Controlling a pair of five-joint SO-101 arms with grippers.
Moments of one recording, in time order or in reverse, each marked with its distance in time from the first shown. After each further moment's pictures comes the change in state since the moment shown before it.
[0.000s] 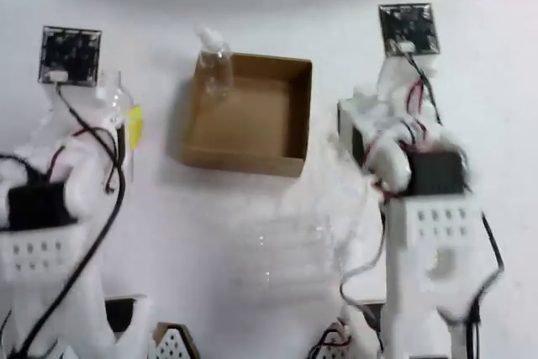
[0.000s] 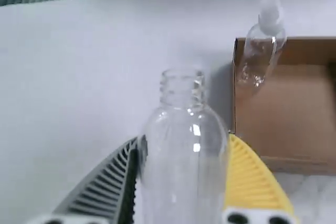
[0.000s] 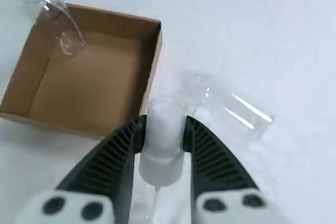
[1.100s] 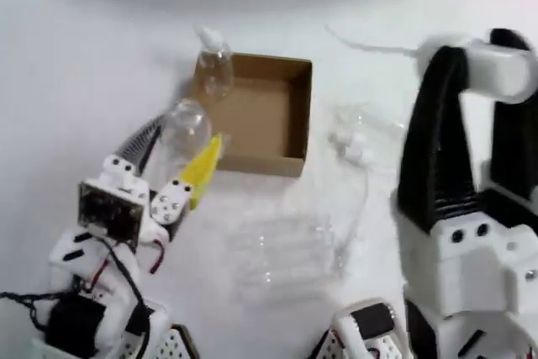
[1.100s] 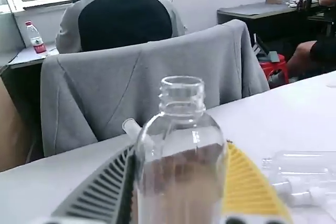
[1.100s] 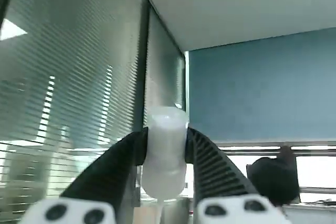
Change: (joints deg) left arm 25.9 -45.2 34.5 -23.5 0.0; right arm -17.1 -29.5 -0.1 -54.2 -3.7
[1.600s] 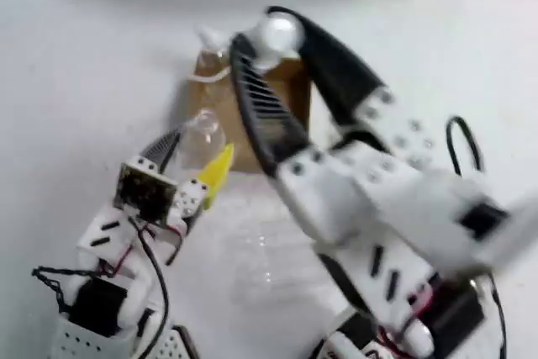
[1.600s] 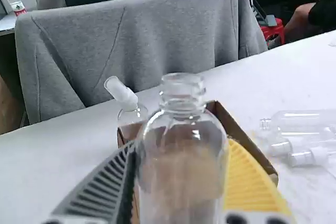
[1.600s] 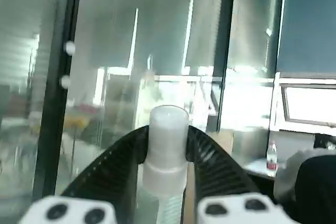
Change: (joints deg) left arm 0.4 -0.7 12.7 -5.5 0.0; right arm -20.0 14.0 0.1 4.8 8.3
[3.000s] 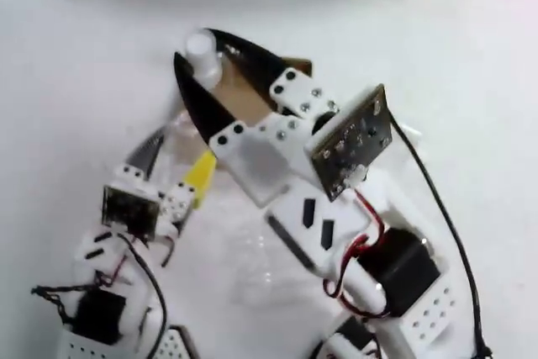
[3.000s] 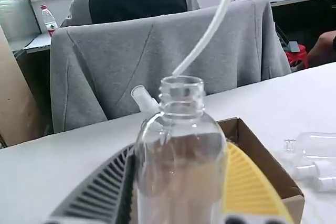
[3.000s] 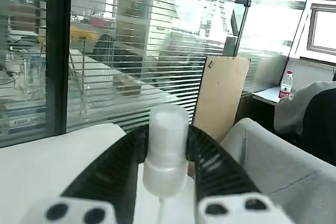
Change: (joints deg) left arm -4.4 -11.3 7.5 -2.1 0.0; right arm -1.2 5.8 0.0 9.2 2.1
